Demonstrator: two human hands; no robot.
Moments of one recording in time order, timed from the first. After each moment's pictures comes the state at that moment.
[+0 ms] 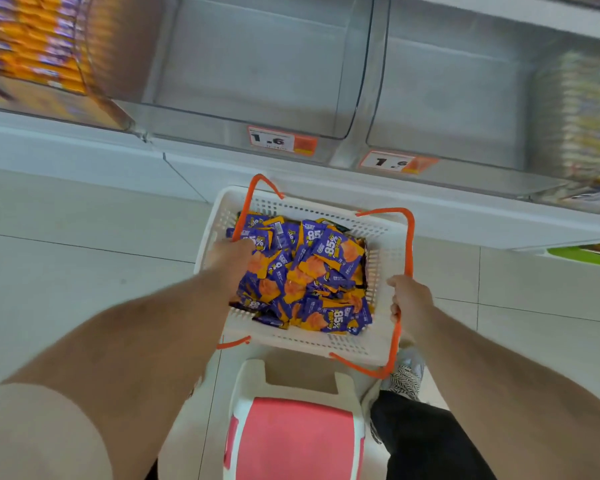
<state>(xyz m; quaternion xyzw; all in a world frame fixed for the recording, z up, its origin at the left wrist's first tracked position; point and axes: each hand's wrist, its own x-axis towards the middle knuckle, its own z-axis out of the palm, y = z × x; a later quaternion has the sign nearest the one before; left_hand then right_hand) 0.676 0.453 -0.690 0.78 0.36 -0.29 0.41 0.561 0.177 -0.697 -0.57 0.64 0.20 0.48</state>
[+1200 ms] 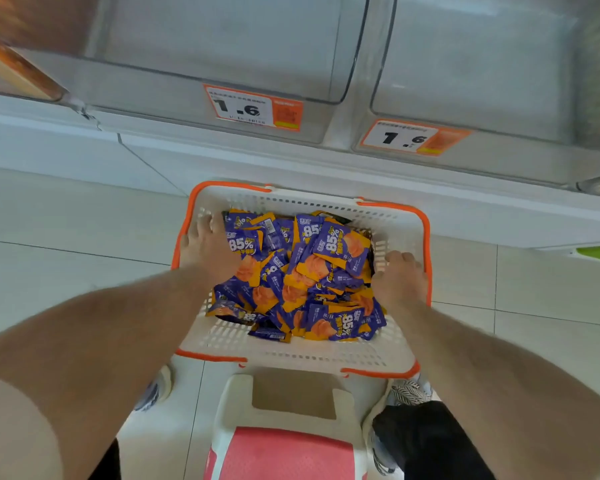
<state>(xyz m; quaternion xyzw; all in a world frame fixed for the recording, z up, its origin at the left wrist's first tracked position) 0.700 0.461 -0.784 0.96 0.01 -0.29 0.03 0.594 0.164 -0.778 -0.92 0.29 0.24 0.10</state>
